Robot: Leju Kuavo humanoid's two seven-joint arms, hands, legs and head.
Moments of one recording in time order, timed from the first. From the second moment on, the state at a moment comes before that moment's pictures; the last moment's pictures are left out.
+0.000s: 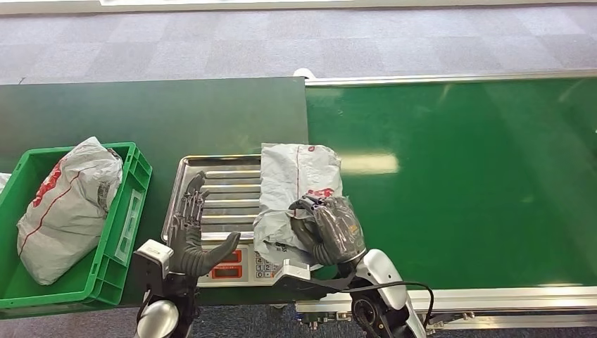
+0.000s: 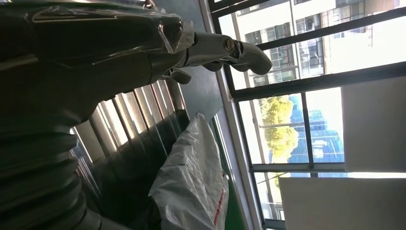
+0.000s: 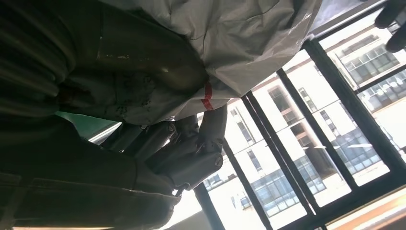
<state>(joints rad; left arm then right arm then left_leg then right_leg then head) -0.03 -0.16 -0.32 -1.49 -0.10 0.14 -0.54 -0.18 0.12 0.53 -1.40 1.05 -0.12 -0.35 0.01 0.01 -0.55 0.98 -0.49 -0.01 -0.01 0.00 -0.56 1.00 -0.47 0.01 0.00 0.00</state>
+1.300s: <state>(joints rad) -0.05 -0.18 -0.31 -1.45 -0.09 0.14 -0.54 -0.19 0.13 0.48 -1.38 0.27 0.29 -0.52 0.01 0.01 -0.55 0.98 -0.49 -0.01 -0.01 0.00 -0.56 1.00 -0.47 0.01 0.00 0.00</state>
